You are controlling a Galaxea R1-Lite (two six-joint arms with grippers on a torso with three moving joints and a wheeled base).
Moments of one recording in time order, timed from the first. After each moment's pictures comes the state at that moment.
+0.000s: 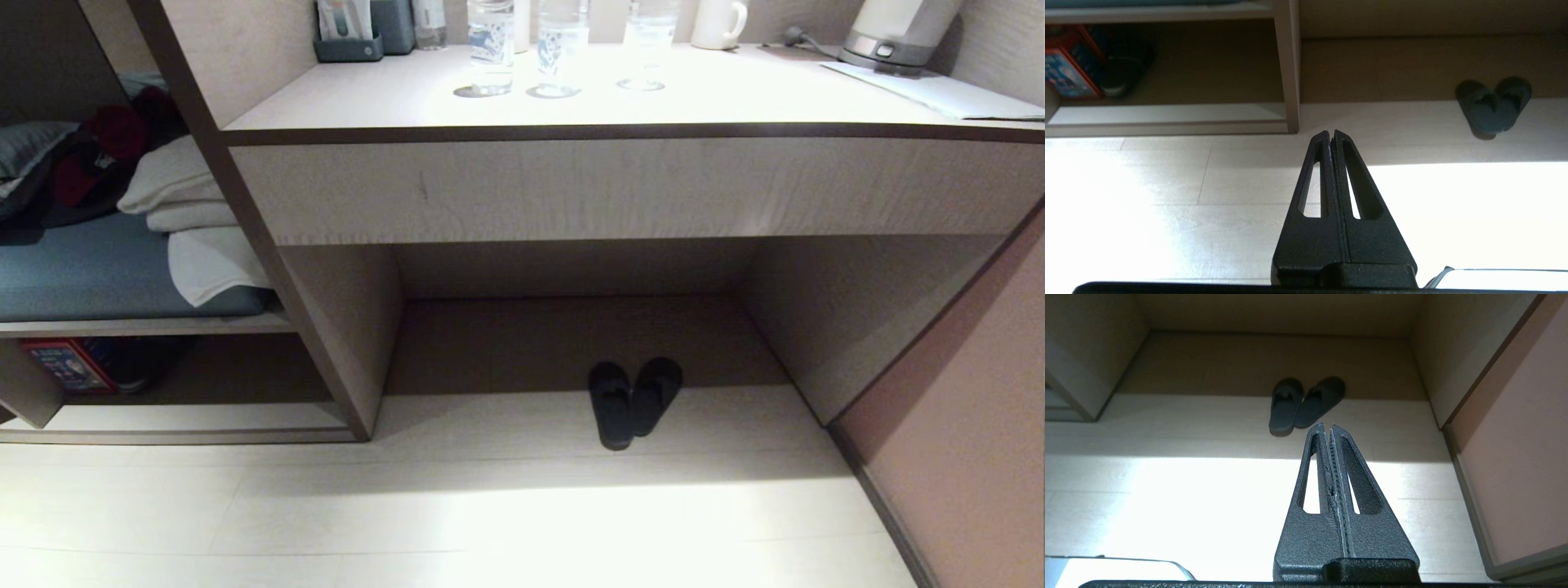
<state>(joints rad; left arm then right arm) 0.00 0.00 0.00 -0.01 0.00 -0.01 0.00 0.00 0.00 0.00 0.00 0.00</state>
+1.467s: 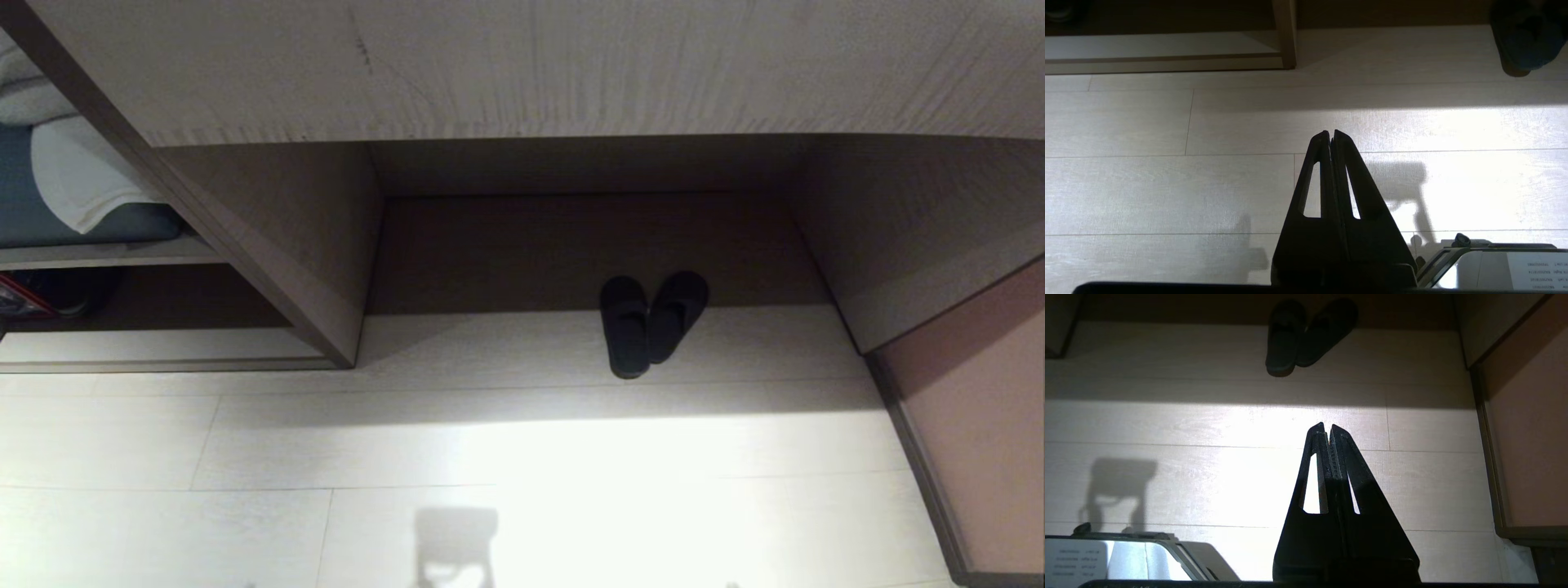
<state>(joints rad) 0.00 0.00 0.00 -0.01 0.00 -0.02 0.00 0.00 0.00 0.00 0.00 0.00</state>
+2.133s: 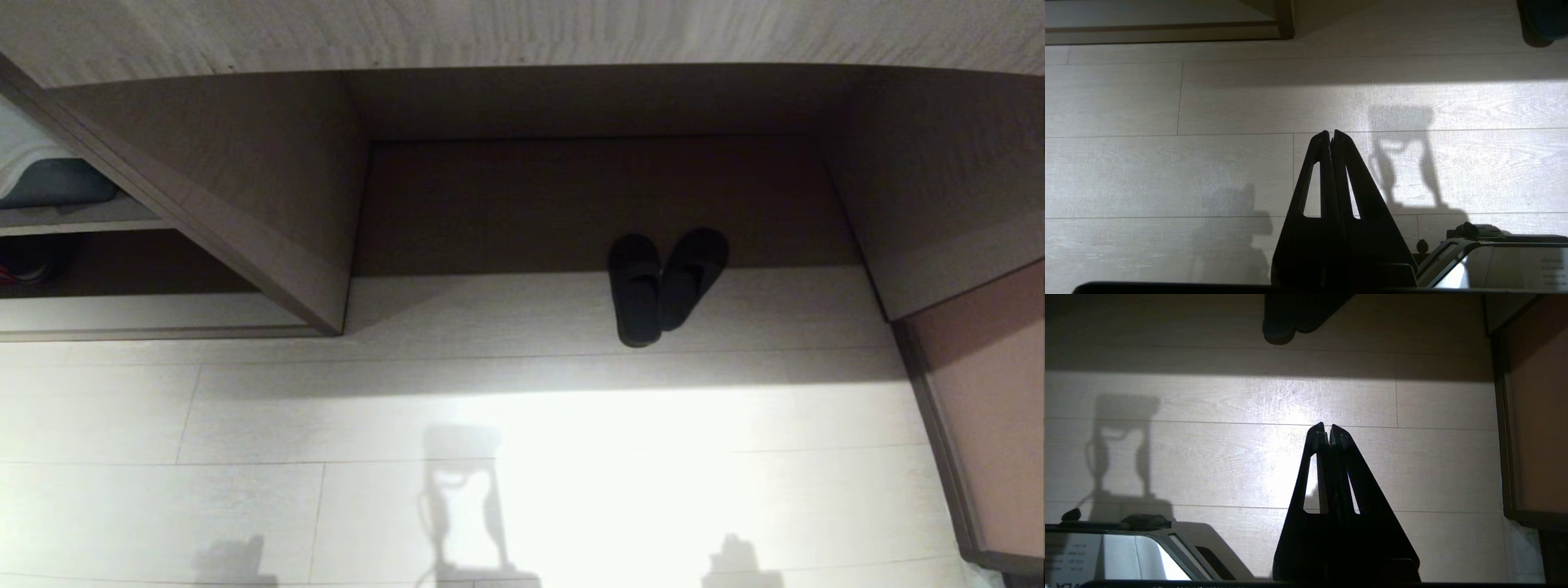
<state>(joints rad) 0.00 0.00 0.00 -0.01 0.00 -0.02 0.00 0.00 0.00 0.00 0.00 0.00</state>
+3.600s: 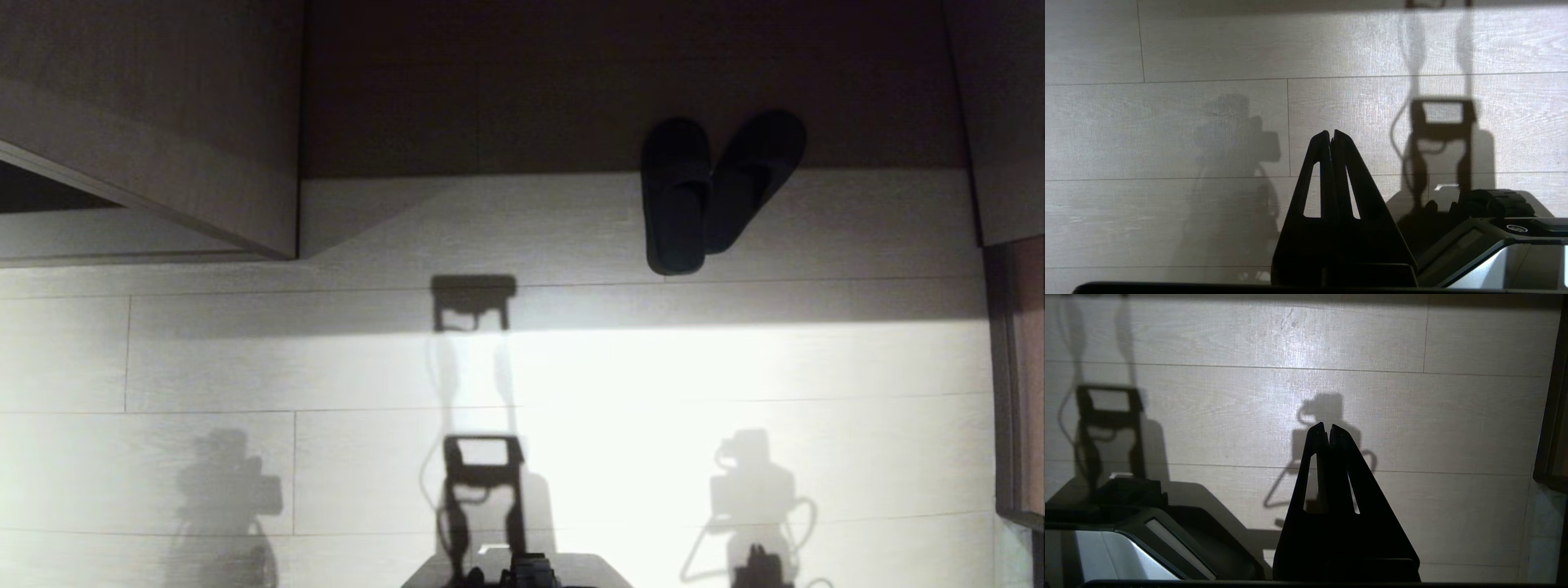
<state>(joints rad) 0.00 0.00 0.00 -0.01 0.00 -0.02 0.00 0.00 0.00 0.00 0.00 0.00</state>
